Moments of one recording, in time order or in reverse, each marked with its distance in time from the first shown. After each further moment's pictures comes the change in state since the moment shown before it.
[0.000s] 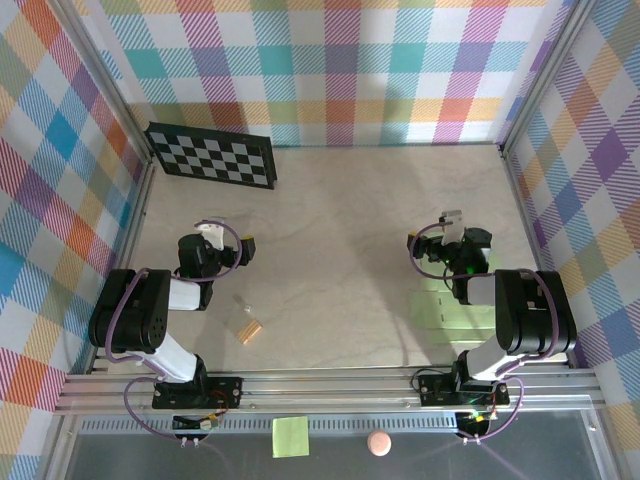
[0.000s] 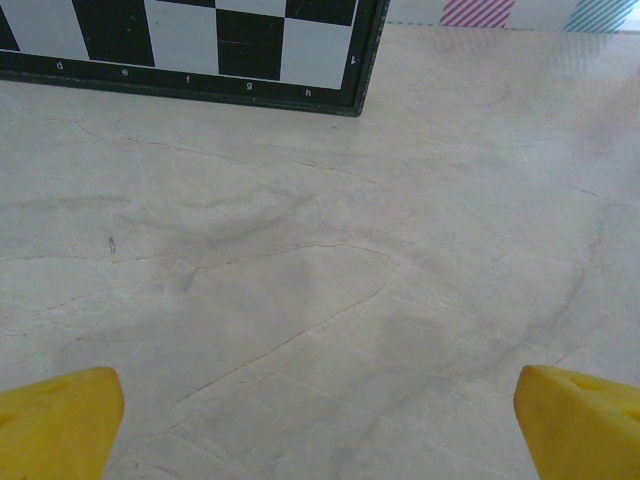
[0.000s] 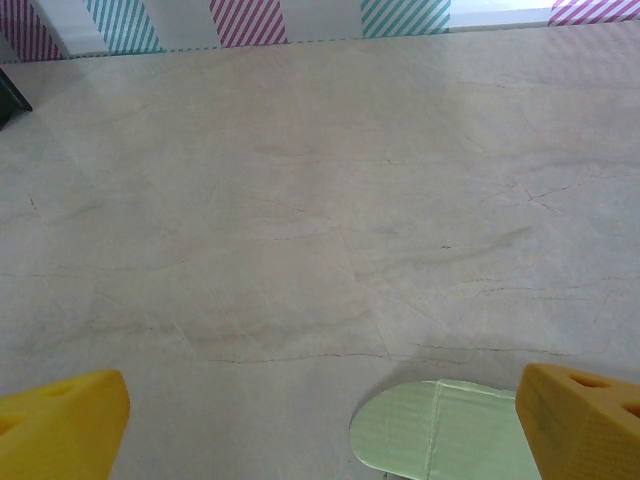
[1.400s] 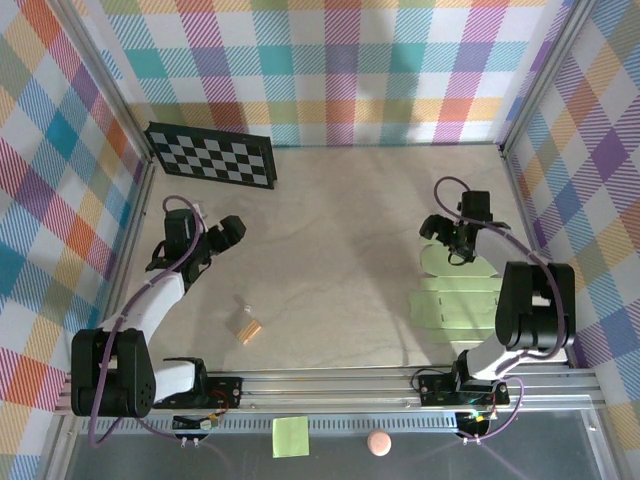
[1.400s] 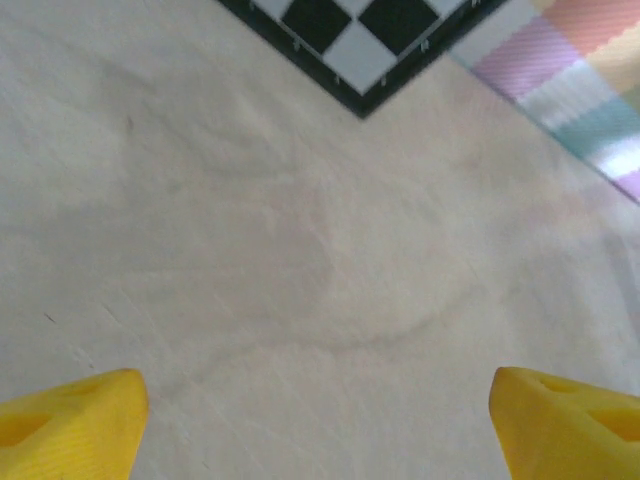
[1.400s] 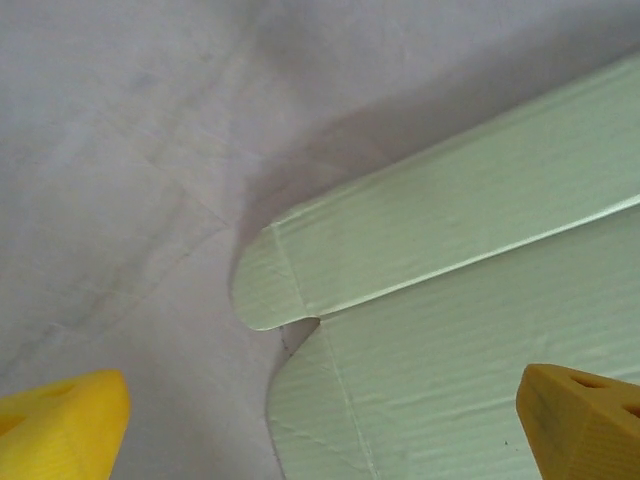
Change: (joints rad) left arm -0.009 -0.356 0.292 -0.905 0.025 -0.518; right arm -0.004 0.046 0.529 -1.144 0.245 0.428
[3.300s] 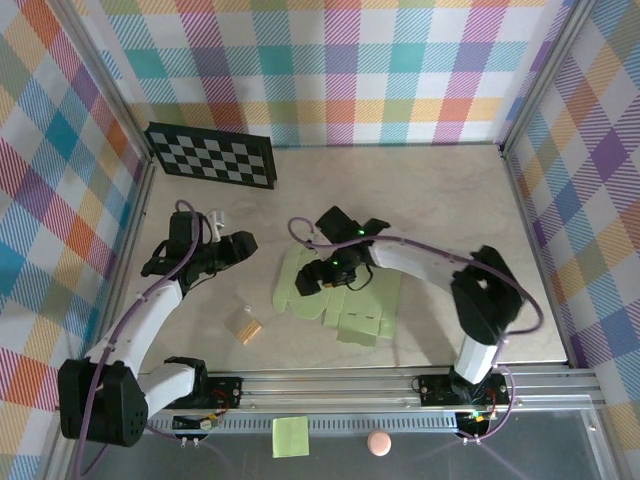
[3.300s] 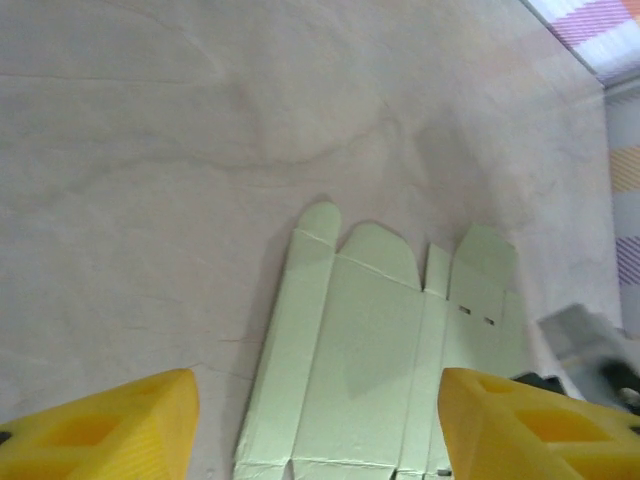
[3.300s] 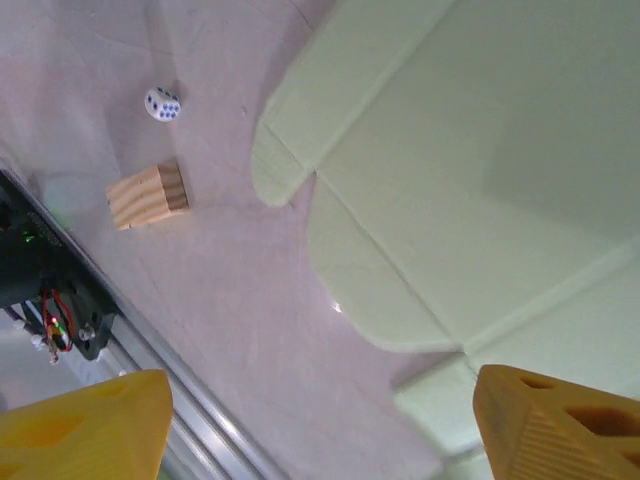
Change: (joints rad) left arm -0.117 -0.111 0.071 -0.299 0.182 0.002; right arm 0.875 0.108 0.301 -0.312 -0.303 -0.039
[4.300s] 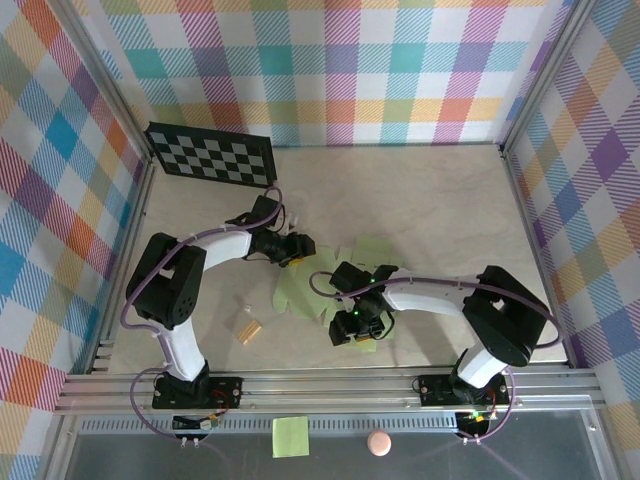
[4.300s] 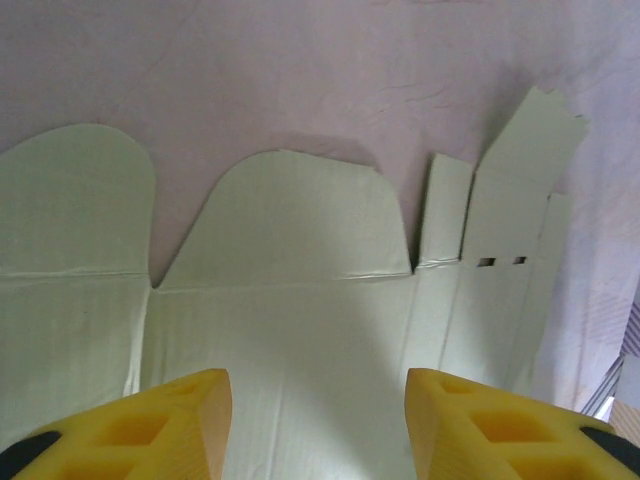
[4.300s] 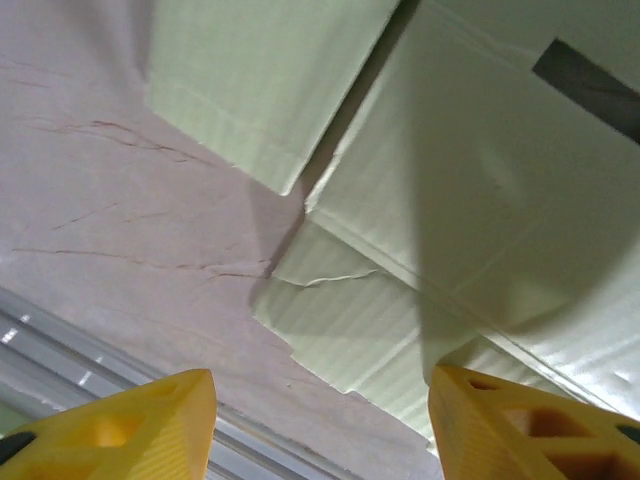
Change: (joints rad) left arm -0.275 0.706 0.312 0.112 0.099 -0.061; right arm 0.134 -0.095 -0.365 0.008 0.093 0.248
